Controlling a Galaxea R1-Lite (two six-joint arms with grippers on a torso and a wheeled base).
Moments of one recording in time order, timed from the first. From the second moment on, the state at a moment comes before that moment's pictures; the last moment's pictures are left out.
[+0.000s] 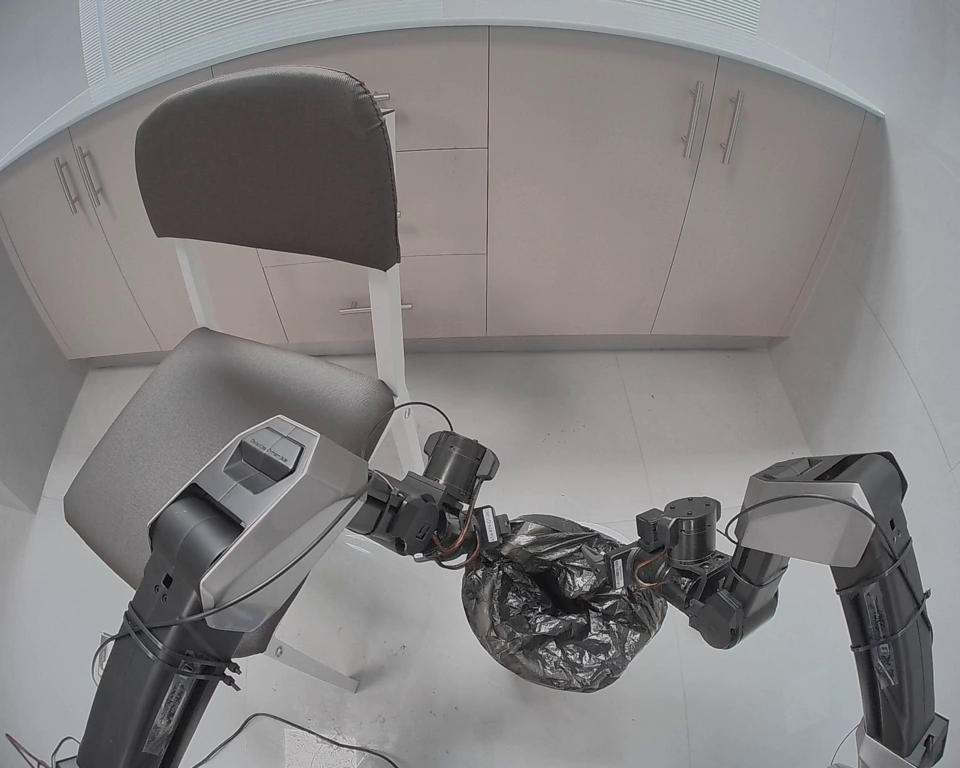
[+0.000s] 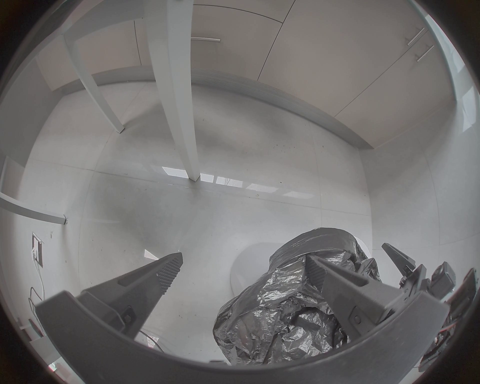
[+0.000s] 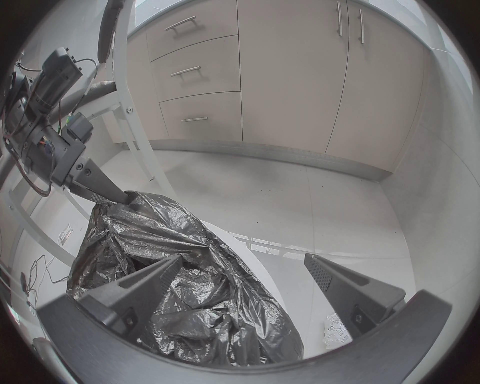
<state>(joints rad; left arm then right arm) -0.56 2.63 -1.72 -0.02 0.10 -0.63 0.38 2.59 -0.87 -1.31 -0.12 -0.06</state>
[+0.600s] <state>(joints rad) -0.56 2.63 -1.71 -0.03 0.10 -0.63 0.36 2.63 -0.97 -1.32 -0.29 -0.05</state>
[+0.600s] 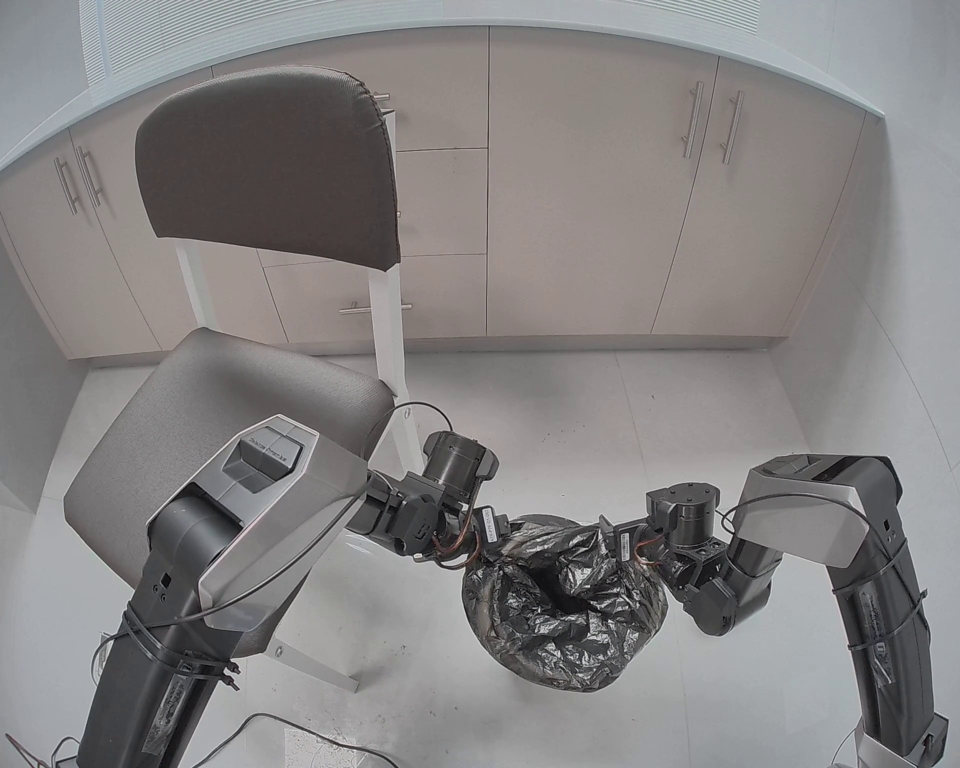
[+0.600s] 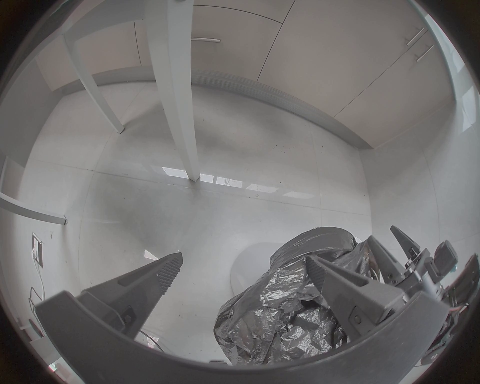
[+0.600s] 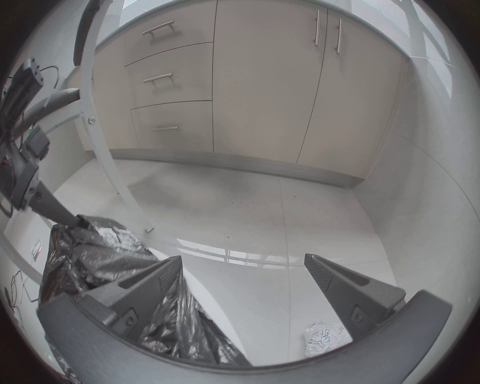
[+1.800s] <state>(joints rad) -0.56 2.63 -1.70 -0.03 0.10 -0.63 0.32 2.51 -0.84 -1.14 -0.06 -0.08</state>
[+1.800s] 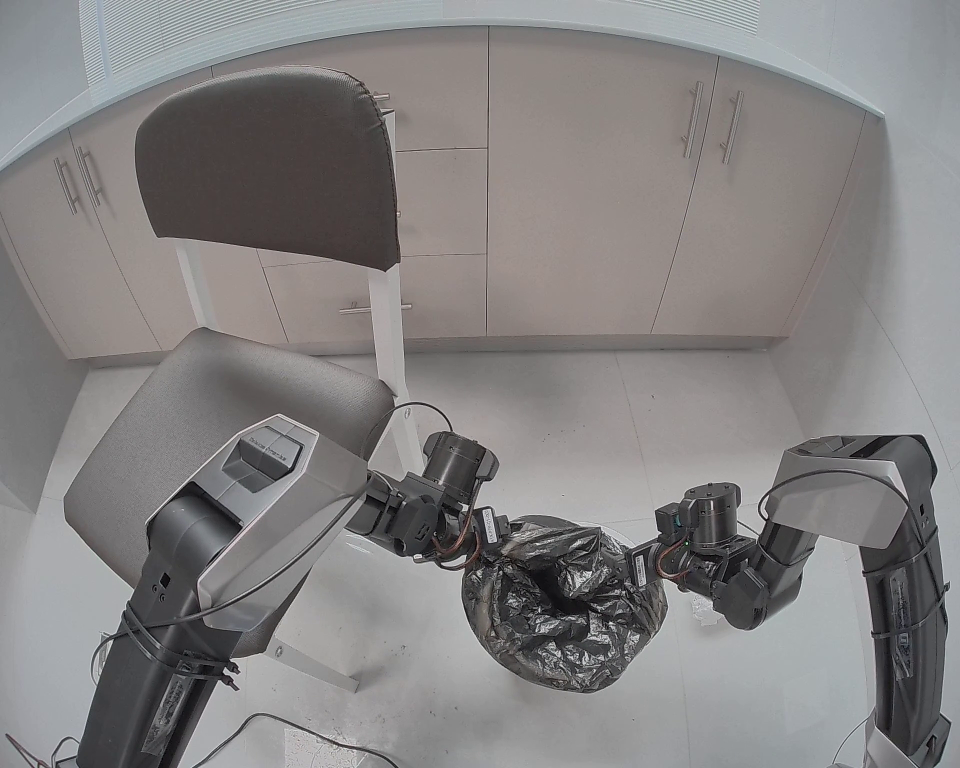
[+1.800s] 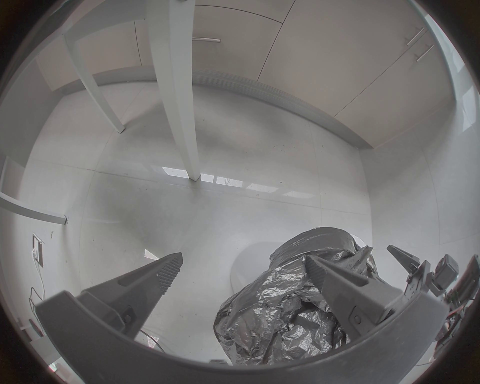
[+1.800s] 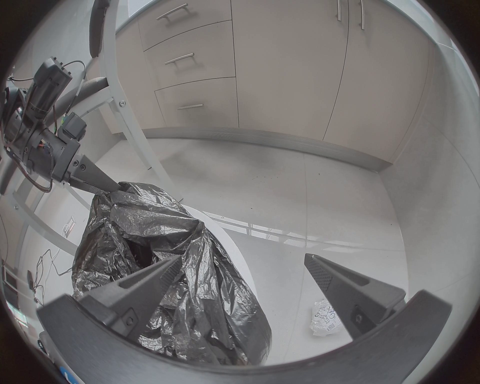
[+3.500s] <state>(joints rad) -0.56 2.63 -1.70 -0.03 0.10 -0.63 0.36 2.57 -0.86 -1.17 -0.05 -0.07</state>
